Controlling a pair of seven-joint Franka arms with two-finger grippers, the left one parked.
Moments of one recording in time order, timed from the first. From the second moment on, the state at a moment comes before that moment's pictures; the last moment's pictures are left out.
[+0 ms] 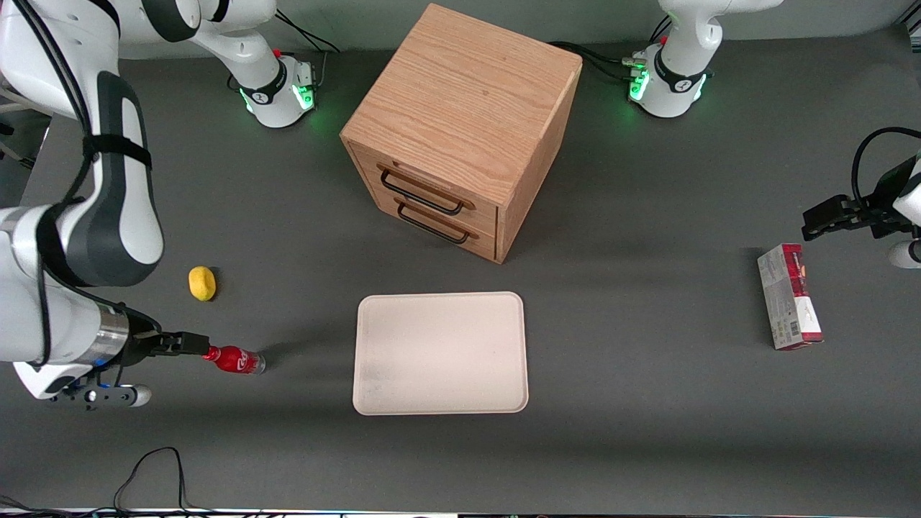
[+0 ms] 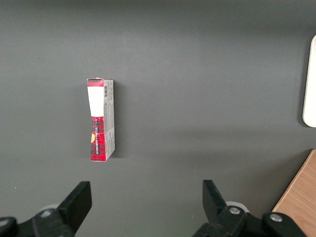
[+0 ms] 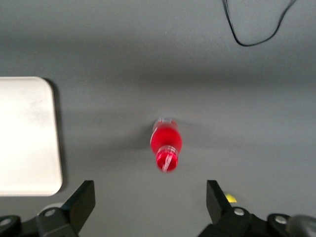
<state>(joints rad) 0.13 0.61 -0.12 -1.22 0.07 1.81 0.02</state>
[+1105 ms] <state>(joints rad) 0.13 0.60 -0.13 -1.48 0.07 2.07 0.01</state>
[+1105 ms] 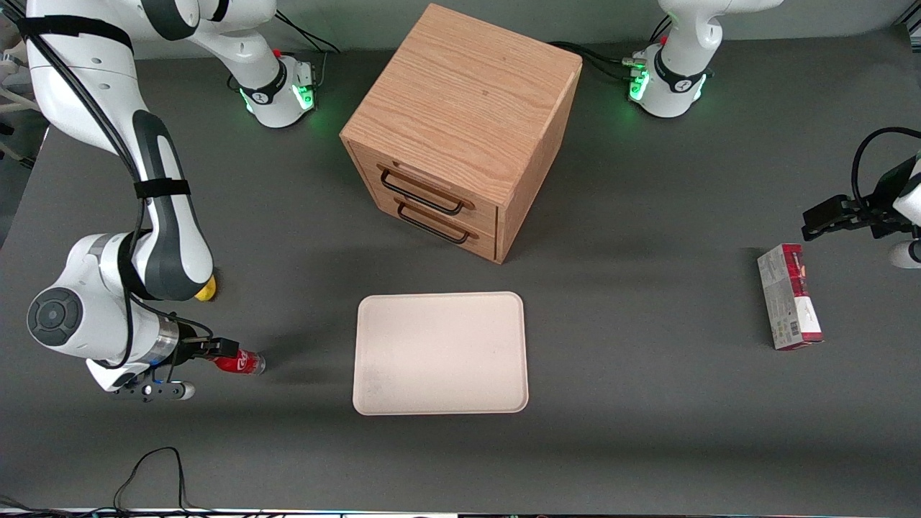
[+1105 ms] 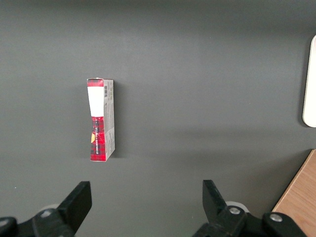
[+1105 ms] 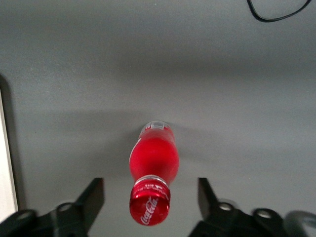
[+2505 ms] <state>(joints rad) 0.14 0.53 -0.08 -0.94 0.06 1.45 -0.02</state>
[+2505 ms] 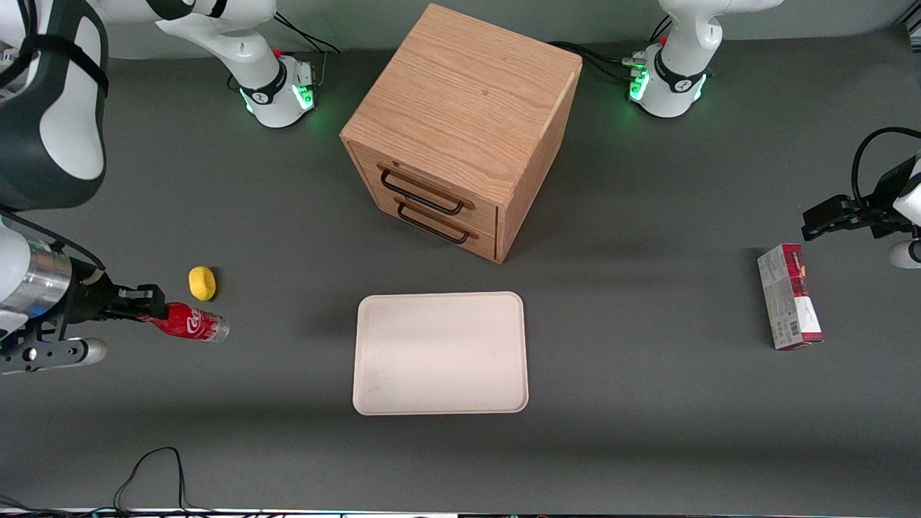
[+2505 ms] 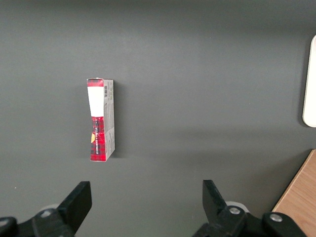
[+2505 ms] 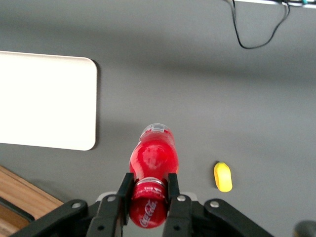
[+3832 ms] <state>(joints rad) 0.22 0.88 0.40 -0.88 -0.35 1.82 0.13</state>
